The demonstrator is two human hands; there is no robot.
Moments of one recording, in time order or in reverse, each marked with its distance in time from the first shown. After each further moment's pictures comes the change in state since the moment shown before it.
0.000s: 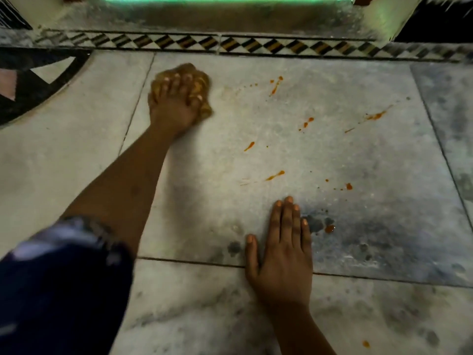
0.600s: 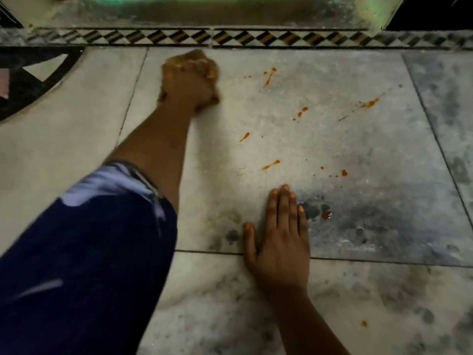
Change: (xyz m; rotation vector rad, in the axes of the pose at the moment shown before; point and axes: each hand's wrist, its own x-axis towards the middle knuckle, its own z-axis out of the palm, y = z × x) left_hand 0.056 0.026 0.003 0.219 -0.070 0.077; right_hand 0.000 0.001 0.002 0.011 0.028 -0.001
